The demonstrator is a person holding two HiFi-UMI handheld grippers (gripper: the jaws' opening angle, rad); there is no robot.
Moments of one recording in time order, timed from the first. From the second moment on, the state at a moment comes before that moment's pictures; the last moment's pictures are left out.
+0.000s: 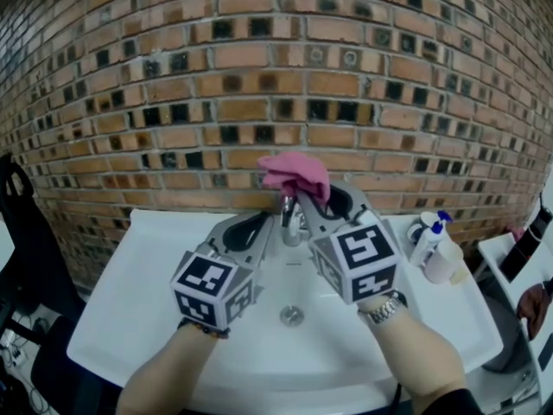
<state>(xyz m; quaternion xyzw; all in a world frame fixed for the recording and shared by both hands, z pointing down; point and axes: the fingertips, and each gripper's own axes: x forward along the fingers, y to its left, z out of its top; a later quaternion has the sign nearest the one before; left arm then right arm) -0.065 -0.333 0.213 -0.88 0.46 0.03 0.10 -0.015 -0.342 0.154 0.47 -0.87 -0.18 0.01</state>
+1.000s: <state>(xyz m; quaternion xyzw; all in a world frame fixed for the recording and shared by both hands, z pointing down) -0.071 -0.367 0.225 -0.88 0.47 0.00 0.08 0.002 -0.399 0.150 0.50 -0.85 -0.18 0.01</state>
